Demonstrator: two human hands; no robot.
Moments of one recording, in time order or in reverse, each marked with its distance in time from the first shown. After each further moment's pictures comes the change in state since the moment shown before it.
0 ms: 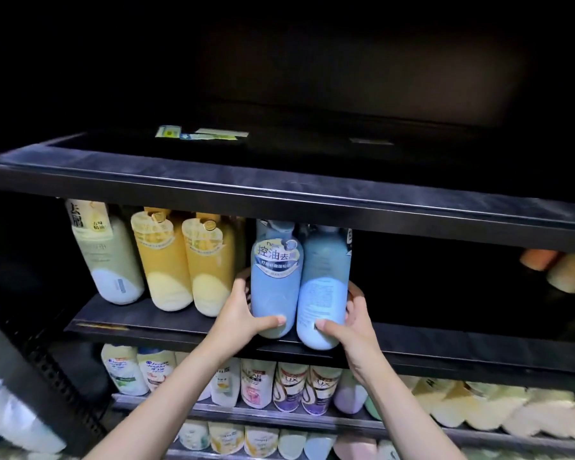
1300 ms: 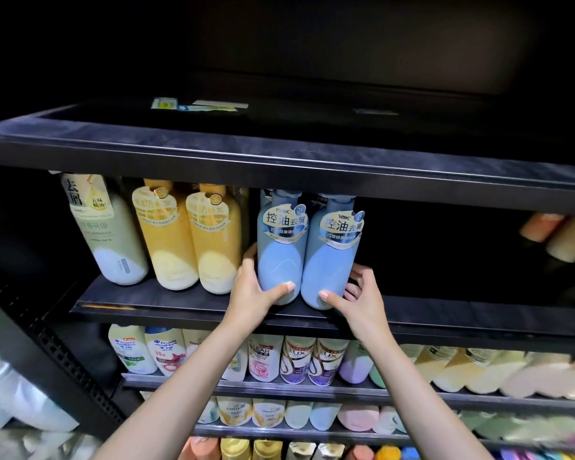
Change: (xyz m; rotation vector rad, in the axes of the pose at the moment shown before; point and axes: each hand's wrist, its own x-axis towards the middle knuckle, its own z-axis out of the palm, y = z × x) left_hand 0.008 -0.018 0.010 0.047 0.123 0.037; right_hand -0.001 0.004 0.004 -0.329 0.142 -0.084
